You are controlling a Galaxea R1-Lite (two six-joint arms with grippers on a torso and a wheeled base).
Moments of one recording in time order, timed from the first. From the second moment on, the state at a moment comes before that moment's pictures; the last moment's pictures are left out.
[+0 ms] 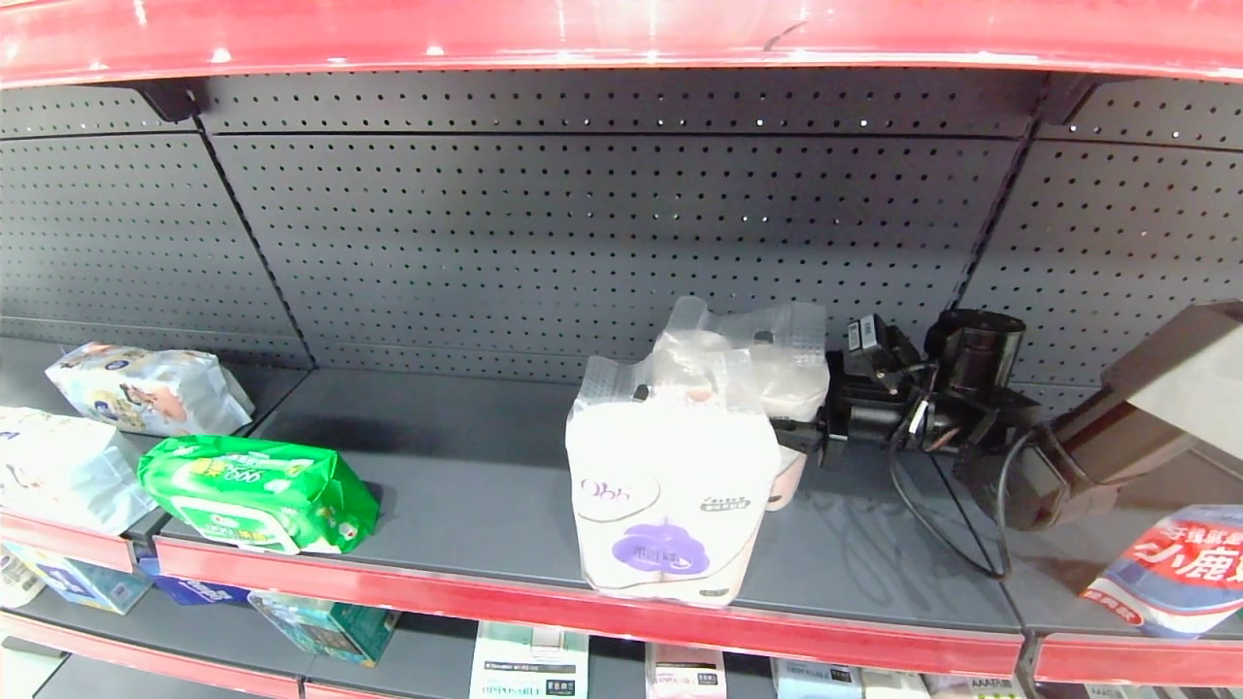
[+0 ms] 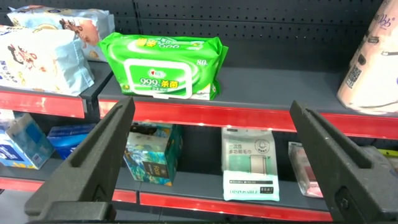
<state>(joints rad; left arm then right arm) 0.00 0.00 0.00 0.00 -0.01 0.00 0.21 2.14 -0.88 -1.11 1.03 -0.40</state>
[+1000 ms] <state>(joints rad) 0.00 0.00 0.00 0.00 -0.01 0.00 0.26 2.19 -0.97 -1.10 1.03 -0.36</state>
